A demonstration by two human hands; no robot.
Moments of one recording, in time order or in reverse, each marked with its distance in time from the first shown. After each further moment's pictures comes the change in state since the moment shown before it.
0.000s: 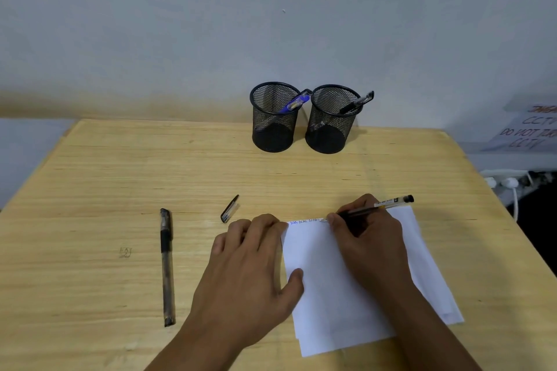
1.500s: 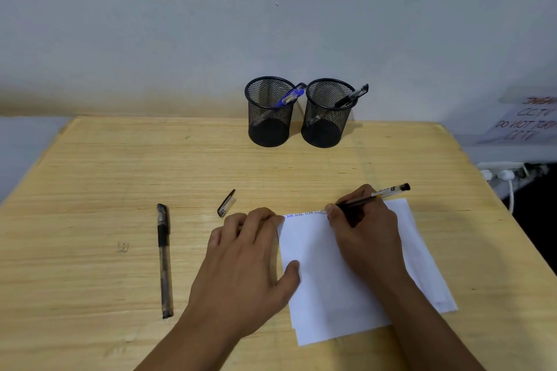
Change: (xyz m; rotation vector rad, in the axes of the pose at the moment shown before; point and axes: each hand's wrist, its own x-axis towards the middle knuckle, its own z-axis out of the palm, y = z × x) left_hand 0.001 0.000 -0.002 -0.013 -0.002 -0.013; right_hand 0.001 -0.001 0.000 -0.008 0.012 0.032
